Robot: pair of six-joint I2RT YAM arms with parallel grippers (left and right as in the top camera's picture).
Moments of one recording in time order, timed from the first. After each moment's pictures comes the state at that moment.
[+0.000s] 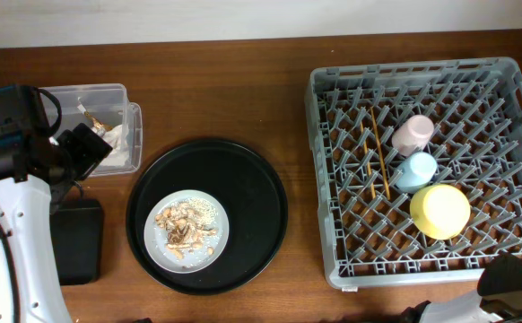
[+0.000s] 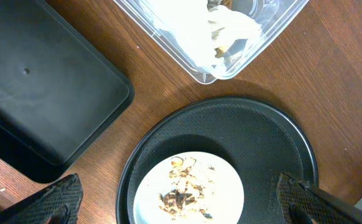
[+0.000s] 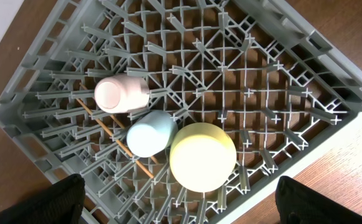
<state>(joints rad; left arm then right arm) 0.27 1.45 1.55 -1.30 -0.01 -0.57 -0.64 1.74 2.21 -1.69 -0.18 0.21</state>
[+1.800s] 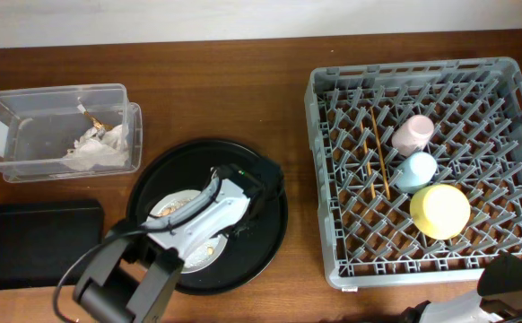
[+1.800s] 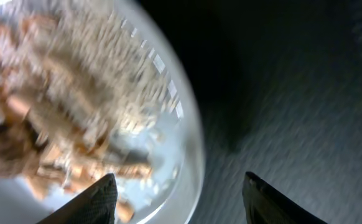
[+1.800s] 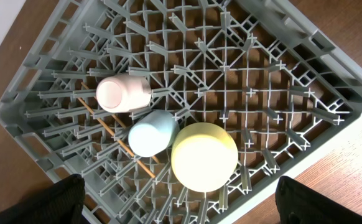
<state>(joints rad) -0.68 1.81 1.13 -0.96 -0.27 -0.92 -0.64 1.74 2.21 -1.69 -0.19 0.21</state>
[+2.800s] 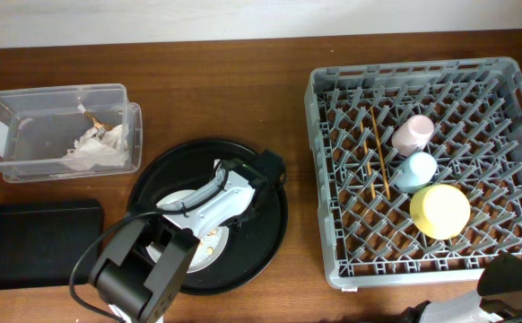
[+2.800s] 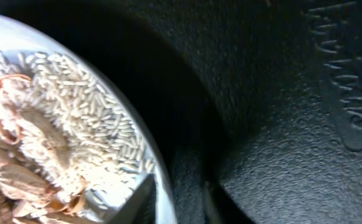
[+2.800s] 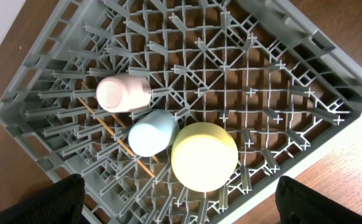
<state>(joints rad) -0.66 1.90 1.16 -0.89 -0.32 -0.90 -0.64 1.74 2.21 -1.69 -0.19 0.21</state>
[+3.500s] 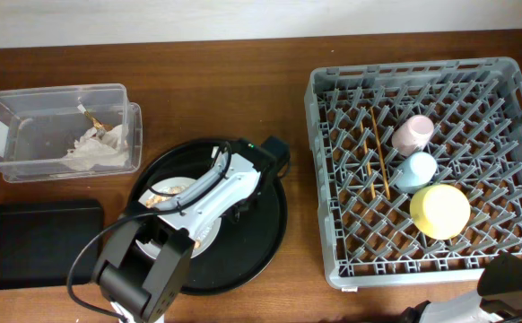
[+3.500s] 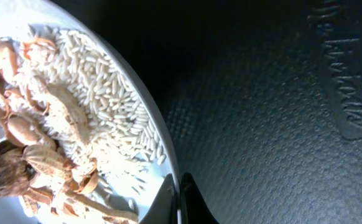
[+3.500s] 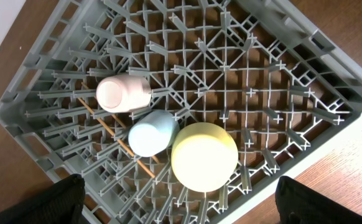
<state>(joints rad) -0.66 1.92 1.37 -1.23 -0.38 -0.90 -0.64 1.74 2.21 -1.69 -0.19 0.21</state>
